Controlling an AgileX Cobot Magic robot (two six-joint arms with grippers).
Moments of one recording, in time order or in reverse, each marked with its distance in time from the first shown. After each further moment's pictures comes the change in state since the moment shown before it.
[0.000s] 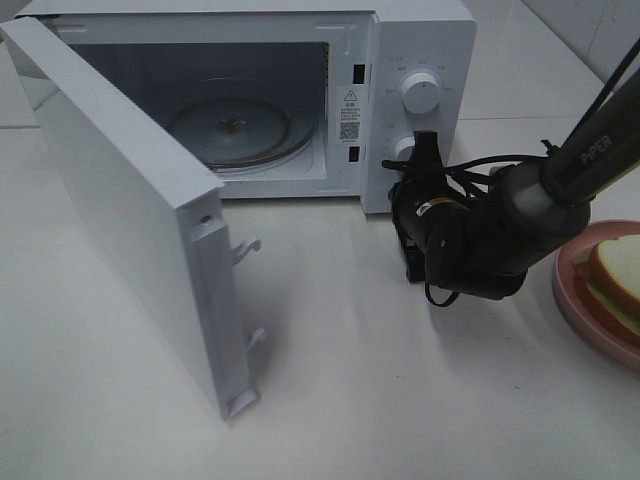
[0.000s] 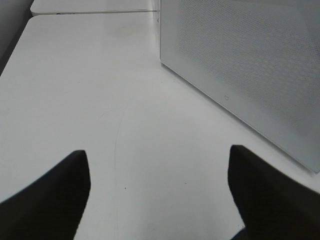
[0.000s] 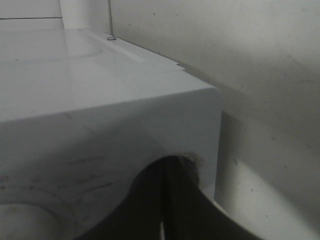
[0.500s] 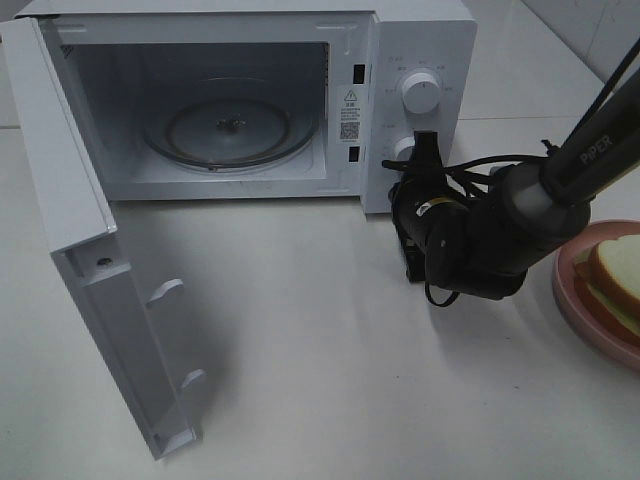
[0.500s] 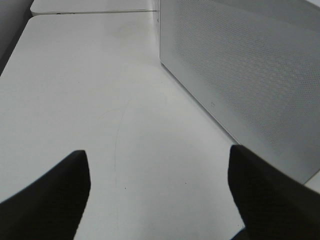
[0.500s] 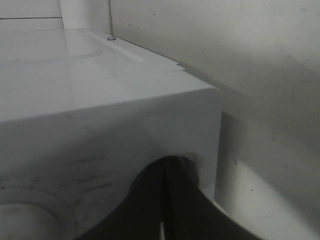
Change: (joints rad) left arm 0.000 0.000 0.000 0.000 0.000 0.000; right arm 0.000 0.000 0.000 0.000 0.000 -0.001
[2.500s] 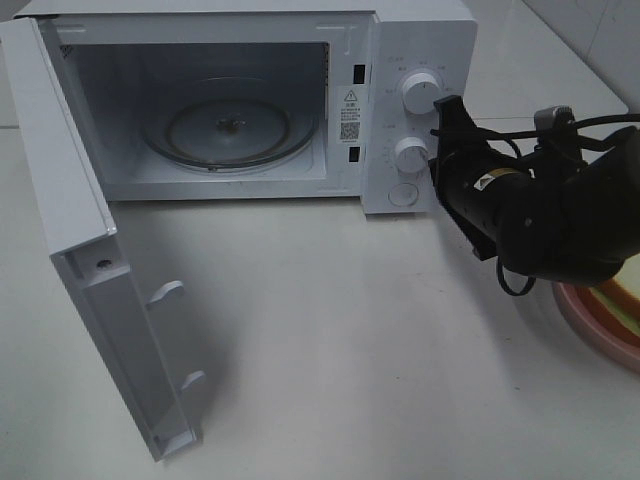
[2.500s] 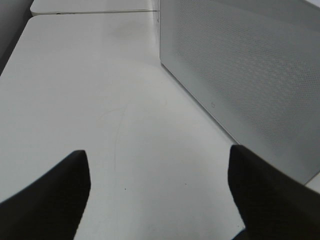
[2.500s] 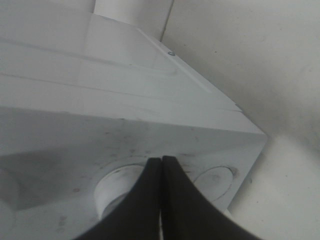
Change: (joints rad) left arm 0.000 0.000 0.000 0.000 0.000 0.000; right arm -0.033 -0.276 0.214 -0.083 0.048 -0.335
